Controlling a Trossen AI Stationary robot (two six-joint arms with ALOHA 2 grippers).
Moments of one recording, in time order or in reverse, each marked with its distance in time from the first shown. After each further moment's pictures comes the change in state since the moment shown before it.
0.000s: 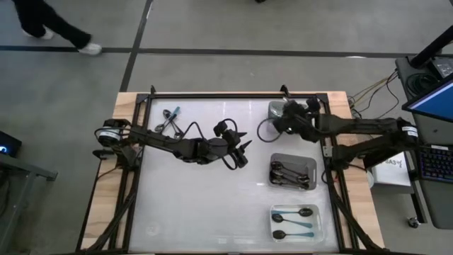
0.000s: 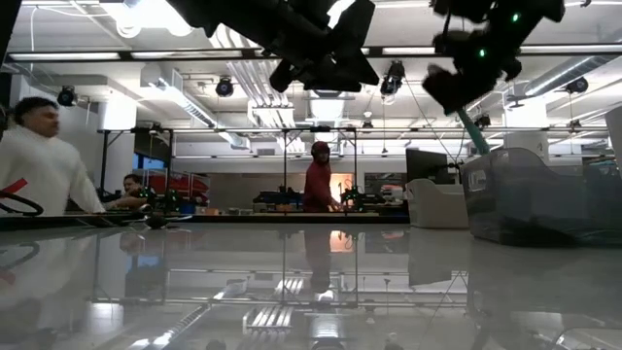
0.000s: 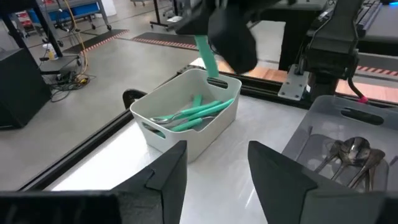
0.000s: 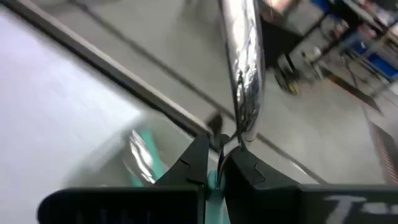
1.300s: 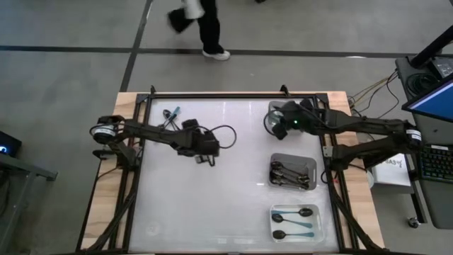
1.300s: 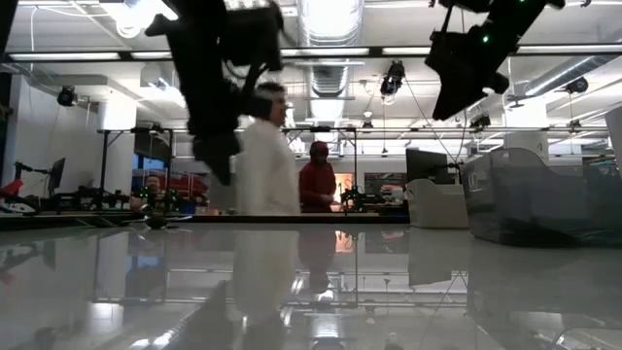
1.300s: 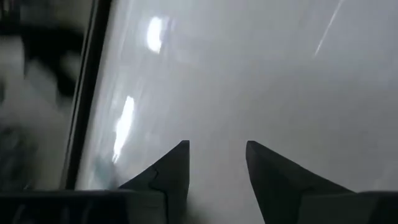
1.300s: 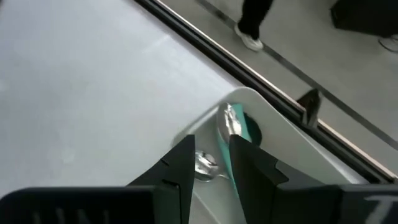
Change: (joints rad) left arm 0.087 -0.063 -0.013 -1.142 -0.029 -0.110; right arm -0.084 -0.045 0.040 -0.039 -0.466 -0.009
